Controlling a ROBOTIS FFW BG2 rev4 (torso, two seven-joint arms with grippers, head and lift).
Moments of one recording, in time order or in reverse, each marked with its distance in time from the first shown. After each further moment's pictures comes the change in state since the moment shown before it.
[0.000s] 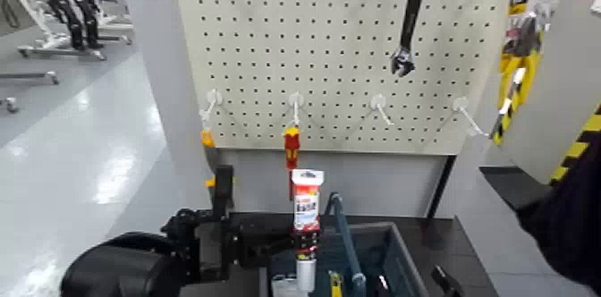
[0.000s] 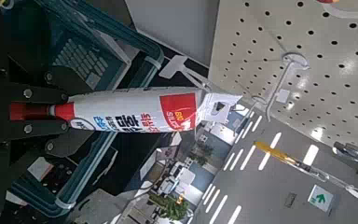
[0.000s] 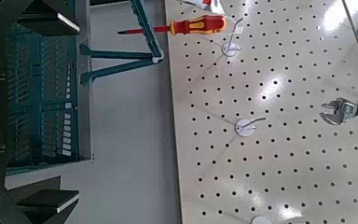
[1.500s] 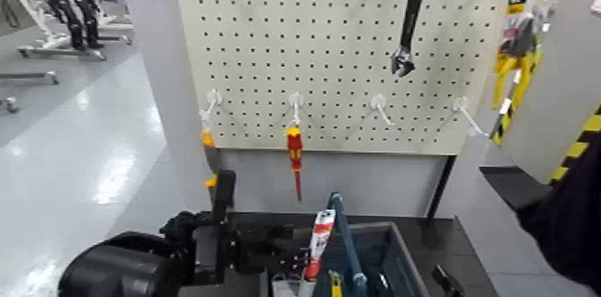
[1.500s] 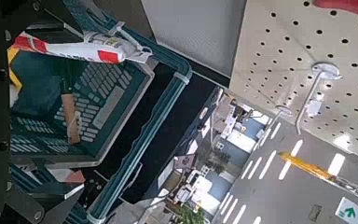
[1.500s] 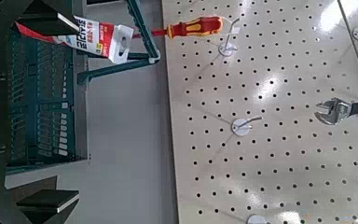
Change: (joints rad) left arm -0.003 0.004 -0.004 0.014 -0.084 -0.001 -0.010; right arm 0.003 0.000 0.002 -0.002 0.000 -0.012 -0.004
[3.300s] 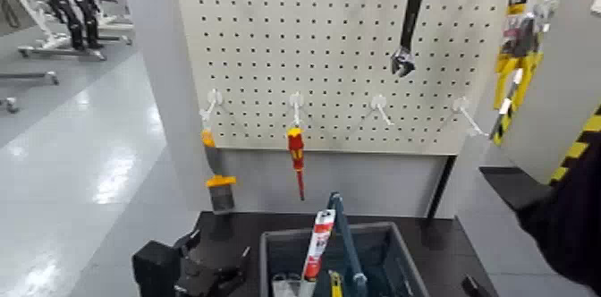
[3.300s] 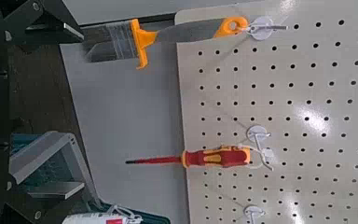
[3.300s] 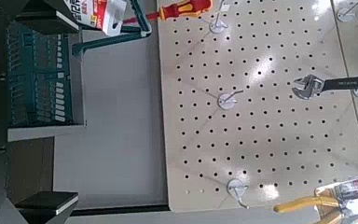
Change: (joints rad) left arm 0.548 -0.097 0.170 -0.362 -0.296 -0.560 0.807; right arm 0.070 -0.001 -0.046 -0.056 0.003 -0.042 -0.054
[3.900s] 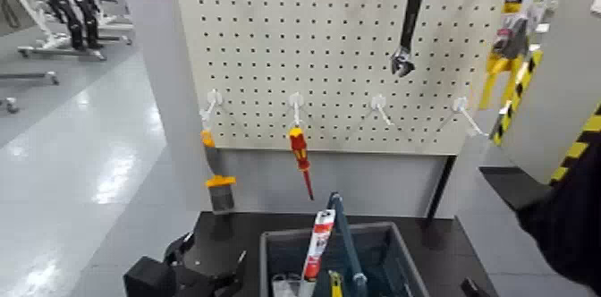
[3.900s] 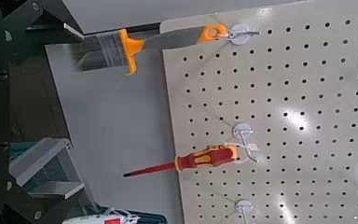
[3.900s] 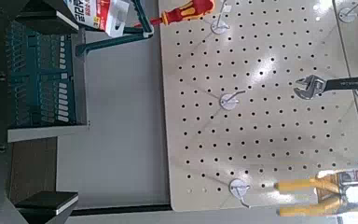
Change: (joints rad) left arm 0.034 0.016 -0.008 0.007 -0.033 -0.106 0.030; right arm 0.005 0.001 0.001 -0.001 0.000 0.002 0.002
